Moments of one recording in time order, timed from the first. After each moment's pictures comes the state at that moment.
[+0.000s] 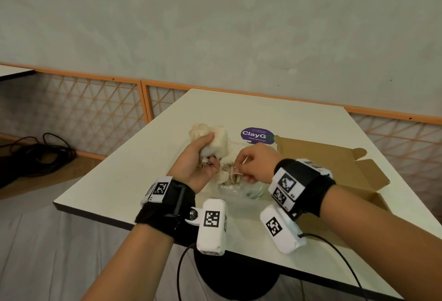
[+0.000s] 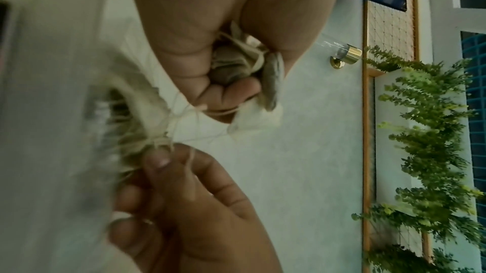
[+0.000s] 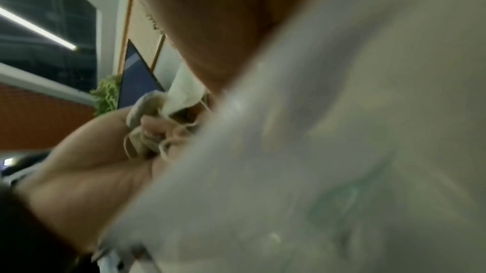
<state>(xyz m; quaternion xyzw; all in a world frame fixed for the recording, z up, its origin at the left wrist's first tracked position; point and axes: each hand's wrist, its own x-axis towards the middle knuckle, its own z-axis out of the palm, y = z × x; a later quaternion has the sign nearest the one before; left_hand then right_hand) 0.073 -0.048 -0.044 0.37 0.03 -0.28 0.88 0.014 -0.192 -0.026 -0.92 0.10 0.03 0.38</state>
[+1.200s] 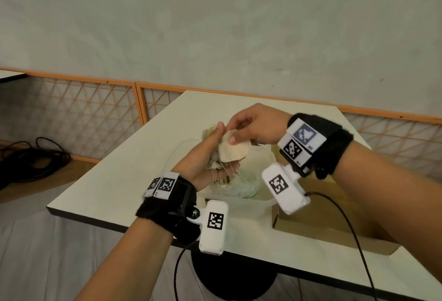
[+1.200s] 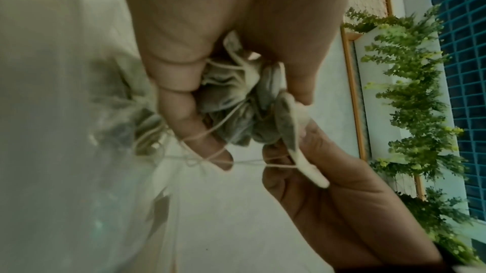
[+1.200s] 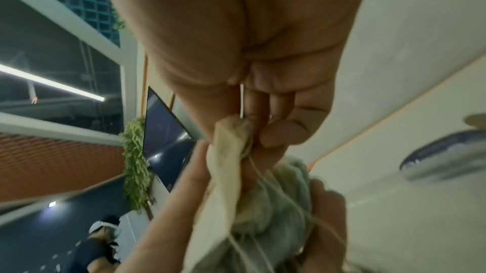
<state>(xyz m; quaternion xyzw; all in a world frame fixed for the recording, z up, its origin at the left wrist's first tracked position) 0.058 -0.060 -0.030 0.50 -0.13 -0.33 0.79 0.017 -0.198 0.047 -0.91 -0.04 0.01 0.41</state>
